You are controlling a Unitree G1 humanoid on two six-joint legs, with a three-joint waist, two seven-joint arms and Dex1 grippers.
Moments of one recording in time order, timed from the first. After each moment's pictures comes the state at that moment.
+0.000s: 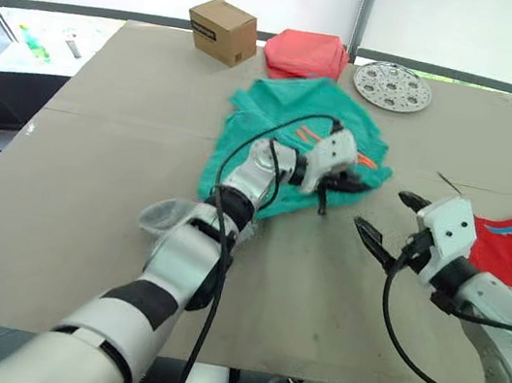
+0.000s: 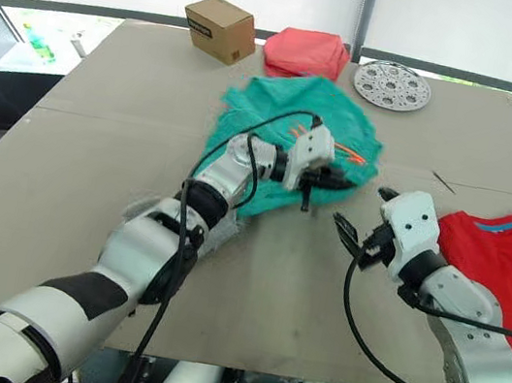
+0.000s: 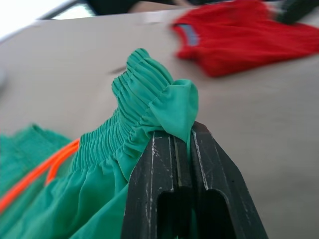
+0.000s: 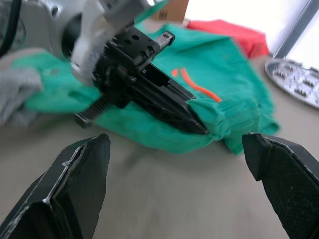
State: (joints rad) left arm -0.99 0.06 -0.20 0.90 0.01 -0.14 -1.16; right arm 0.00 -0.61 -0.06 -0.79 0.29 0.74 0.47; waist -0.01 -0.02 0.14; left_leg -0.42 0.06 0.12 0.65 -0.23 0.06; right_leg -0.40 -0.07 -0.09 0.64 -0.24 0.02
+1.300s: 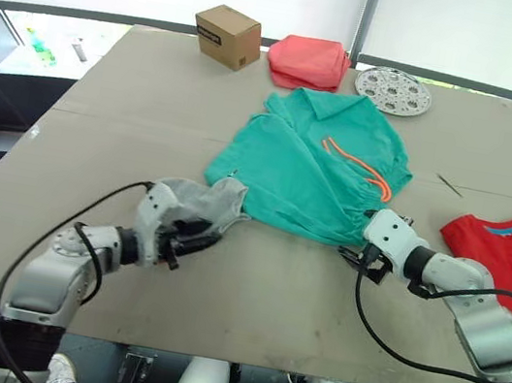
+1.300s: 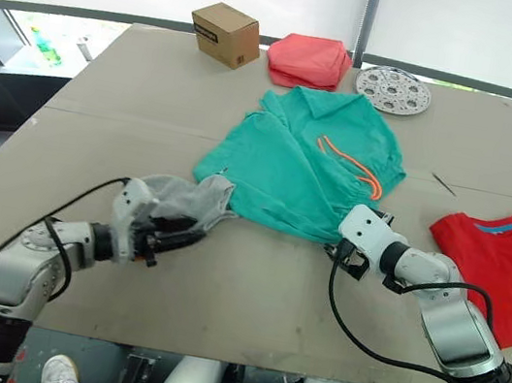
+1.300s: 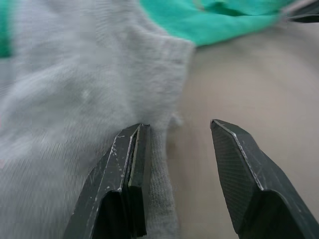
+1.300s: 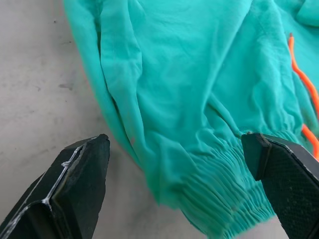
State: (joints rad) left arm -0.04 0.66 0.17 -0.10 -0.38 0.52 -0.90; right arm -0.24 -0.68 0.26 -0.41 0.01 0.55 0.66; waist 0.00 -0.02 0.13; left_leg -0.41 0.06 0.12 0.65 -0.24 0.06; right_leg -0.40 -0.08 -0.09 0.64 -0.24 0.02
